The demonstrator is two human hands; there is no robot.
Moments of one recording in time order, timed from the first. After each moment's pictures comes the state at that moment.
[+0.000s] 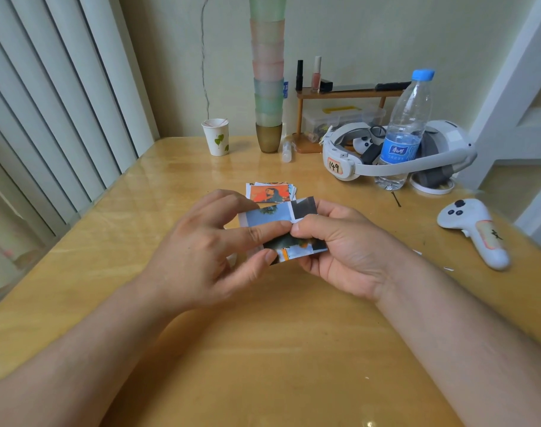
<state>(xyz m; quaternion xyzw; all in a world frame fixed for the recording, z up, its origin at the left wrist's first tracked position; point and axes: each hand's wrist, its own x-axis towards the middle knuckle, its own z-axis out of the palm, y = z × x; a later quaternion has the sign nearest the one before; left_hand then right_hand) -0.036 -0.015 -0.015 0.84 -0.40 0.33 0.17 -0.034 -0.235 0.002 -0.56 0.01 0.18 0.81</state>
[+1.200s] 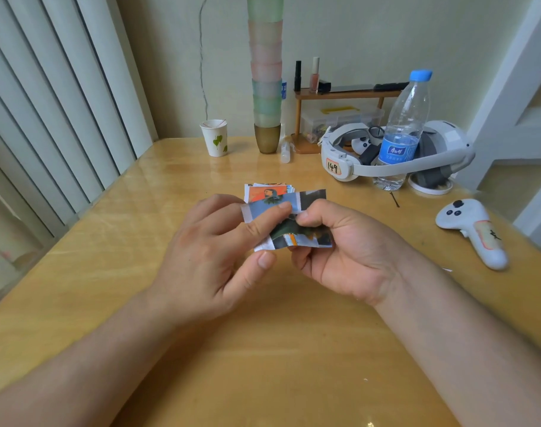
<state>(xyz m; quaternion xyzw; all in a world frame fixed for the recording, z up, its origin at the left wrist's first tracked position) -0.043 -0.026 -0.026 0.83 -0.38 0.35 0.21 -0.042 -0.233 0.015 -0.42 0.06 0.25 0.87</state>
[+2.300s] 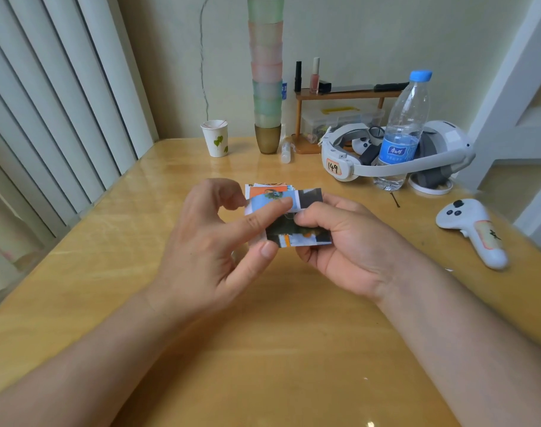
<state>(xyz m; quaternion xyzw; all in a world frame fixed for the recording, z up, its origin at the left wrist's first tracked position) -0.049 -0.029 -0.017 0.85 -0.32 0.36 0.23 -0.040 -0.233 0.013 -0.51 0.01 0.16 0.84</state>
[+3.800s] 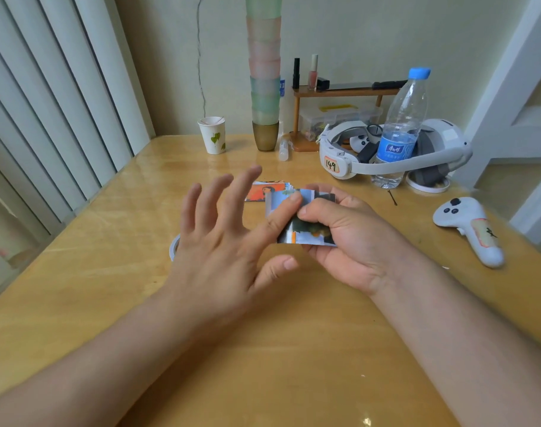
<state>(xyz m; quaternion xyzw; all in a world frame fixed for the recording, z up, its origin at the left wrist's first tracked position) -0.059 -0.047 -0.026 0.92 -0.25 0.31 0.01 -0.032 -0.237 0.008 -0.49 -0.01 0.10 0.87</state>
